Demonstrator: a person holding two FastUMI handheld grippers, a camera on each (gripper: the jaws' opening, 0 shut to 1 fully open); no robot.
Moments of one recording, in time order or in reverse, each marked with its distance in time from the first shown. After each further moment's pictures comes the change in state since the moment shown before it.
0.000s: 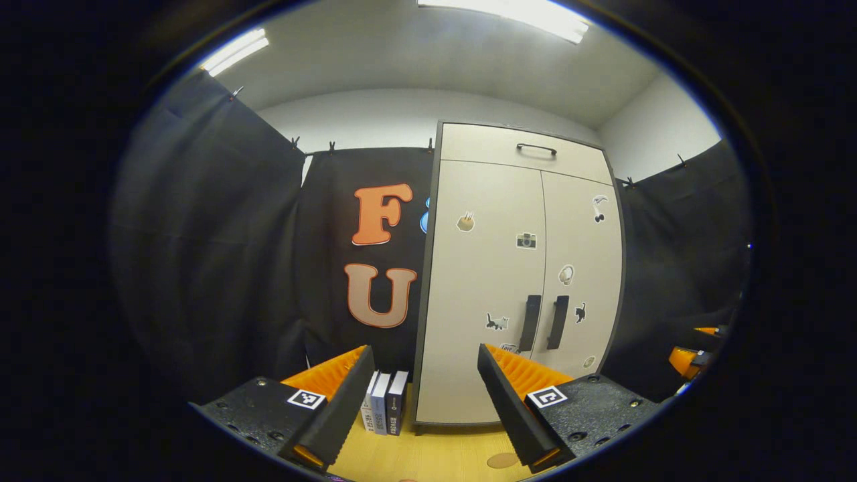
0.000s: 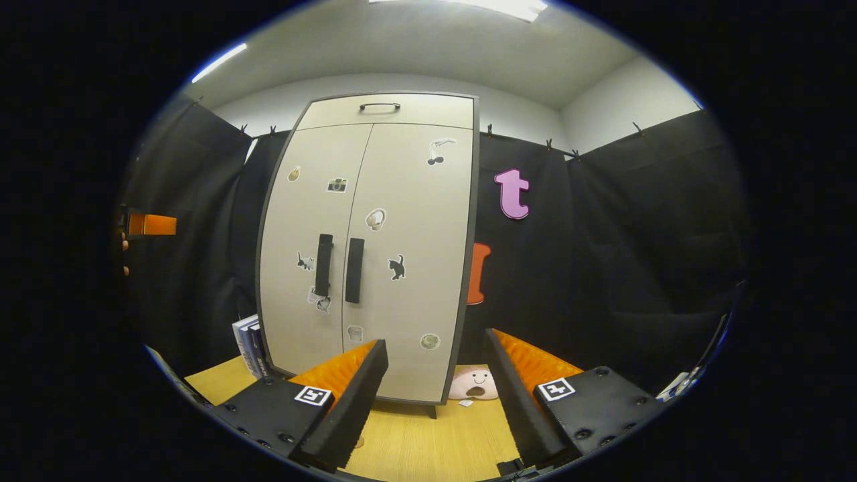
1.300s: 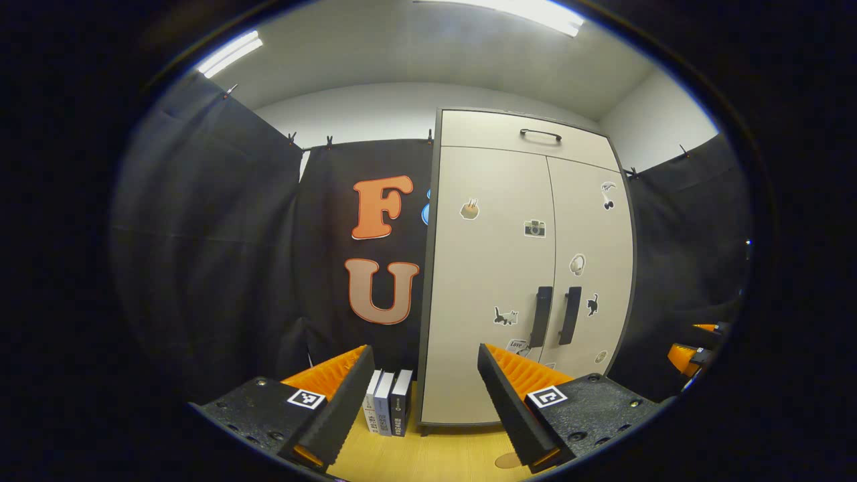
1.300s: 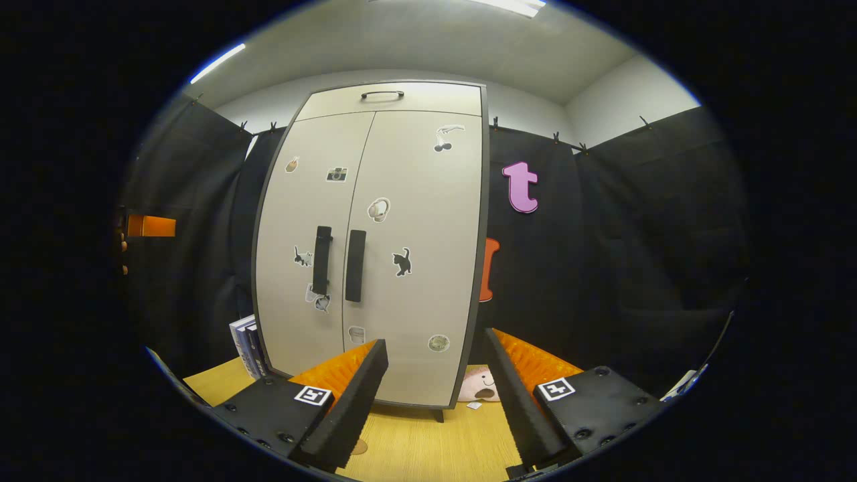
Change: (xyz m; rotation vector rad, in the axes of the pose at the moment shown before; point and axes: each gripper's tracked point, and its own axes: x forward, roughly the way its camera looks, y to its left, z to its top) left arm 0.034 -0.002 -0.021 0.026 0.021 0.015; right arm 0.037 0.013 -0.011 0.008 0.010 0.023
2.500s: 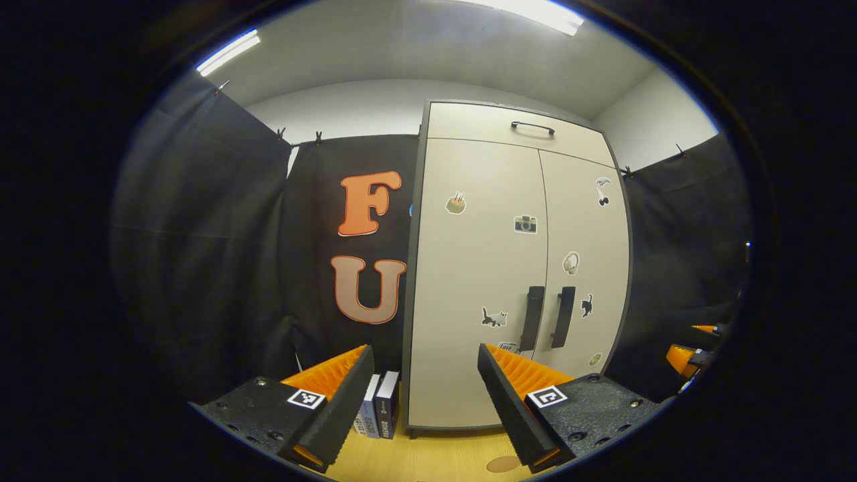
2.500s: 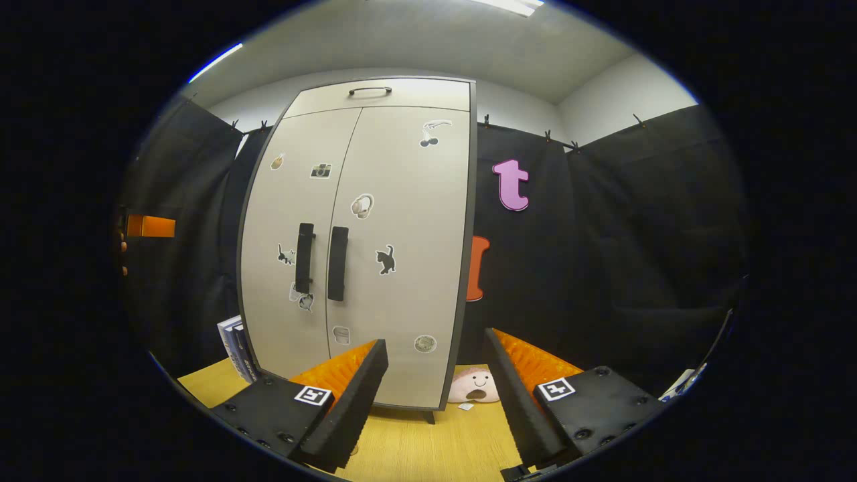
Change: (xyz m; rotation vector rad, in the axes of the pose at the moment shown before) left arm 0.031 -0.024 -0.009 -0.007 0.006 -0.043; right arm 0.013 -0.021 -0.005 0.003 0.004 -0.042
